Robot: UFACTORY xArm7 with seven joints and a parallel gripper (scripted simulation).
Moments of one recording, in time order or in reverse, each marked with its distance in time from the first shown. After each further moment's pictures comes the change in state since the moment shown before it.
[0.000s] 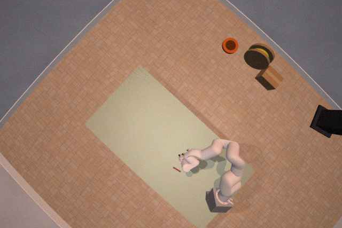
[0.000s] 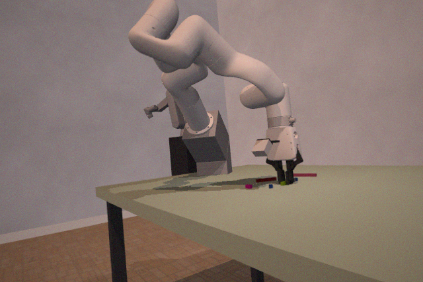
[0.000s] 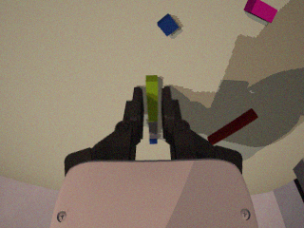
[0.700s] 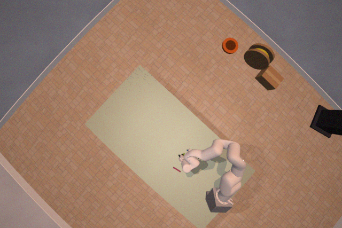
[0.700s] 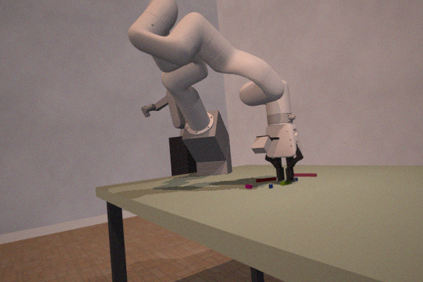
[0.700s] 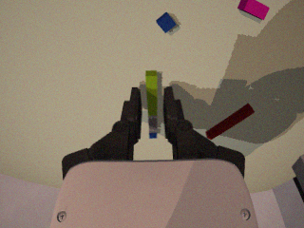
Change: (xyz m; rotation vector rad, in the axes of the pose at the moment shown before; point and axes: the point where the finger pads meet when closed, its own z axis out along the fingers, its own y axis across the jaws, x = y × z) arm 0.000 0.000 -0.009 -0.001 0.000 0.000
